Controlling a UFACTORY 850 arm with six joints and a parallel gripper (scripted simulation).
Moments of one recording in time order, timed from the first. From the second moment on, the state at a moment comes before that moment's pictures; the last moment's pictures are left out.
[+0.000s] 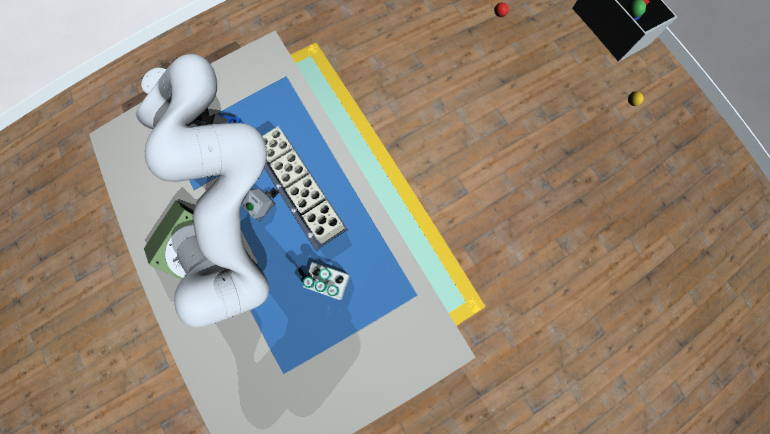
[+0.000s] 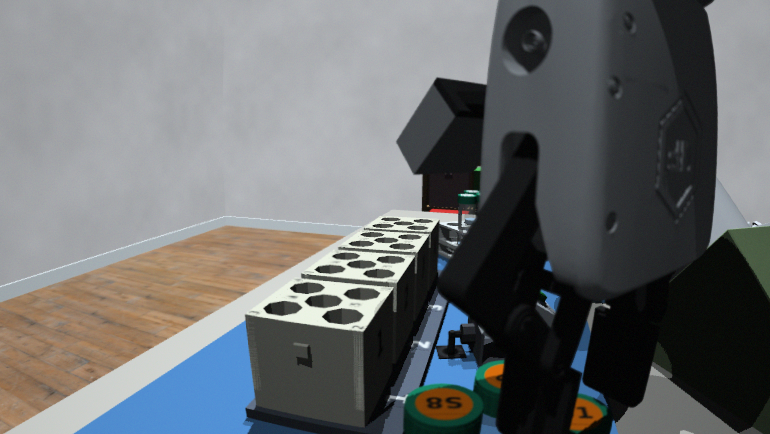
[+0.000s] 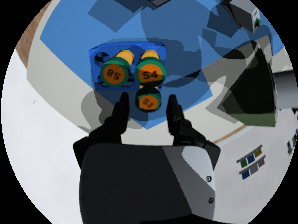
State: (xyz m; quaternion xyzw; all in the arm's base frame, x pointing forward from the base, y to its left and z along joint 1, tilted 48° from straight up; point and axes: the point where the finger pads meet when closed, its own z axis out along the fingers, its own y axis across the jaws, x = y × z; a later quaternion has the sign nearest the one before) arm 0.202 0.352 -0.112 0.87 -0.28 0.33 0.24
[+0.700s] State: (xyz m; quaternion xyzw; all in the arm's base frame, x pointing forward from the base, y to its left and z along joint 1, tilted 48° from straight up) arm 0.206 0.347 -0.118 0.87 -0.28 0.33 0.24
